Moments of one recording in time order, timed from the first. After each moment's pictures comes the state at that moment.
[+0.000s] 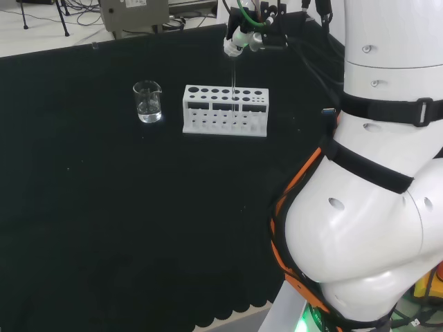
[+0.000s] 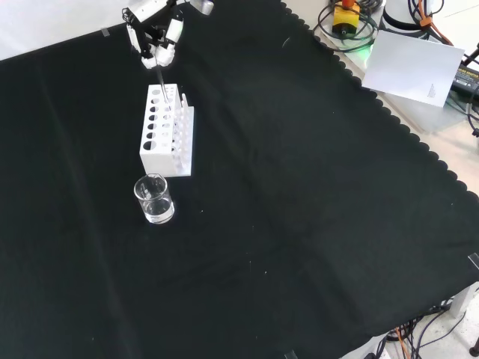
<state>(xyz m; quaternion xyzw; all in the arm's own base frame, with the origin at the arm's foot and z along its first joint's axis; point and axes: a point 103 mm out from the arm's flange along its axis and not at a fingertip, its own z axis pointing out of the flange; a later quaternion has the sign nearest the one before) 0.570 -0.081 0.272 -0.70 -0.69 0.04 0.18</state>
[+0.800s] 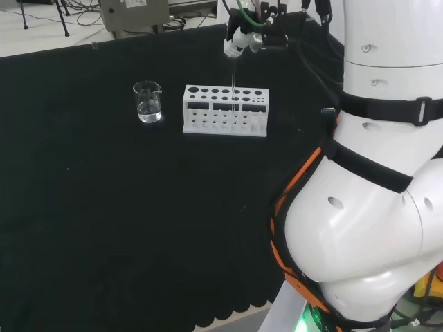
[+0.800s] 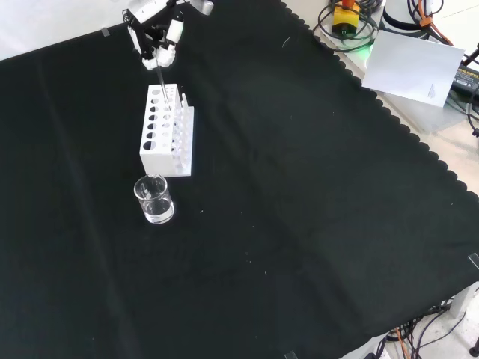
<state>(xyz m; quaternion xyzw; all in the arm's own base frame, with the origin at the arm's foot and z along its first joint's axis) 0.570 -0.082 0.270 -0.70 -0.69 0.04 0.18</state>
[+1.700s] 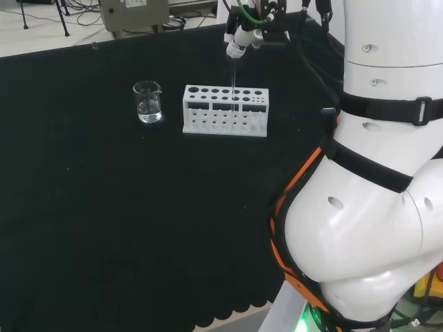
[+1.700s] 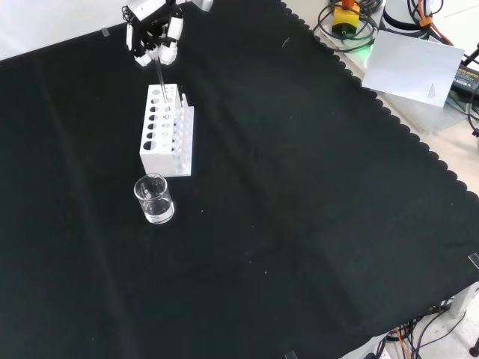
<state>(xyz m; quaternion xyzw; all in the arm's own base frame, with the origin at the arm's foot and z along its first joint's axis) 0.569 -0.083 0.279 -0.70 -0.69 0.06 0.18</state>
